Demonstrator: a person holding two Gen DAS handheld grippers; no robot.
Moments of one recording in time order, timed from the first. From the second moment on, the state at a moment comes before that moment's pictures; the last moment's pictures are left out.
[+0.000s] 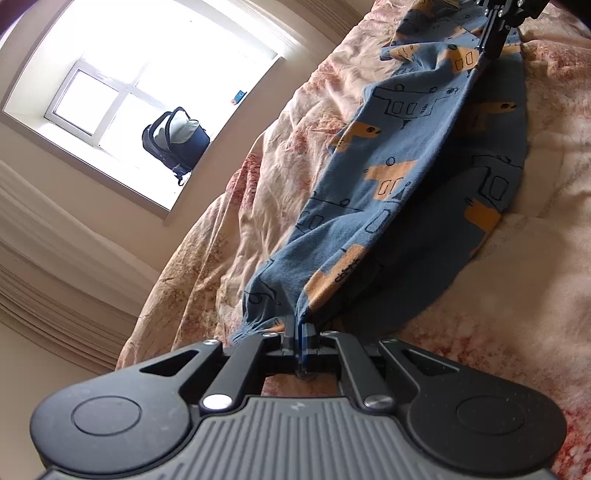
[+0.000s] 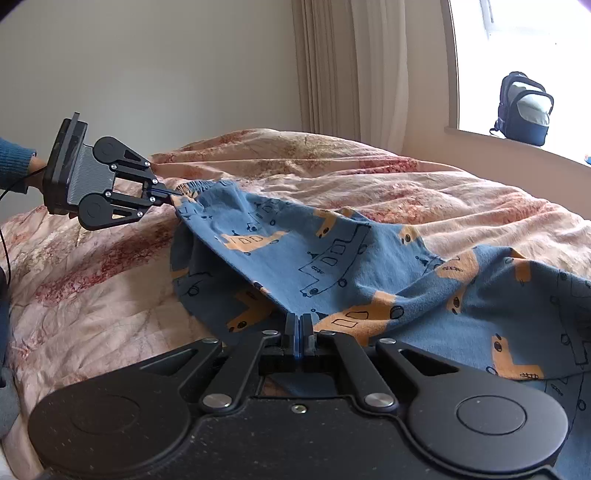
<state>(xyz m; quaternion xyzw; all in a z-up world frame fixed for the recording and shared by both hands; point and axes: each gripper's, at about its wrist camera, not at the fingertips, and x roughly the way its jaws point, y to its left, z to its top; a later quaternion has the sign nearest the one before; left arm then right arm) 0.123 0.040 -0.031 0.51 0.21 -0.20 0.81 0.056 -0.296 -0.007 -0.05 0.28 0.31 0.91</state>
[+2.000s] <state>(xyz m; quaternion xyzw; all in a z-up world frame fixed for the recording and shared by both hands) 0.108 -0.176 -0.017 0.19 0.24 -0.32 0.90 -0.001 -0.459 -0.017 0.20 0.25 0.02 0.95</state>
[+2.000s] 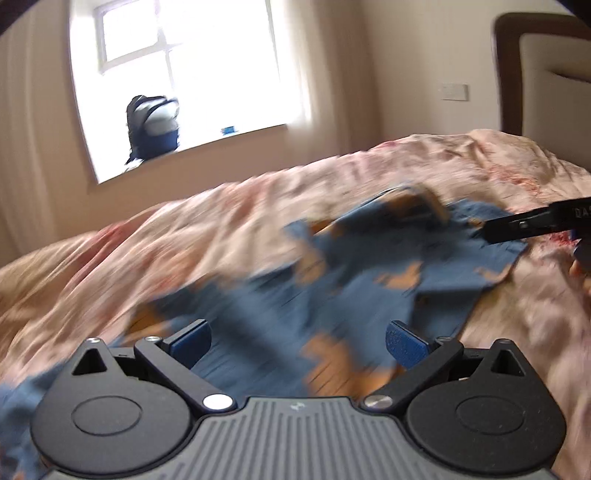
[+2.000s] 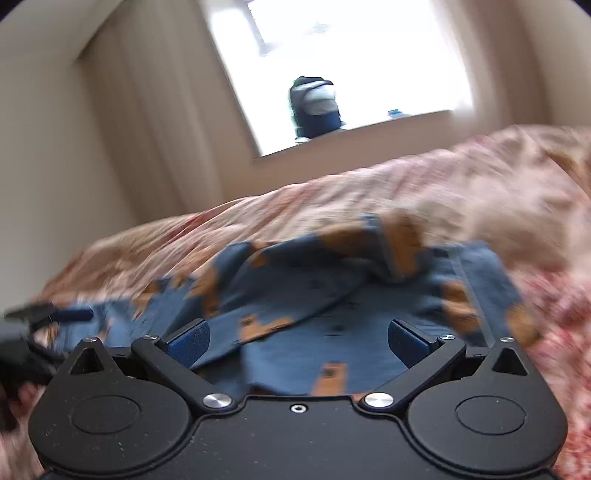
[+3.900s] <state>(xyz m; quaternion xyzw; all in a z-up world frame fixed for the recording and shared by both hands) 0.084 -0.241 -0.014 0.24 0.34 -0.40 0.81 -0.043 -0.549 -0.008 0.29 0.25 -0.11 0.92</state>
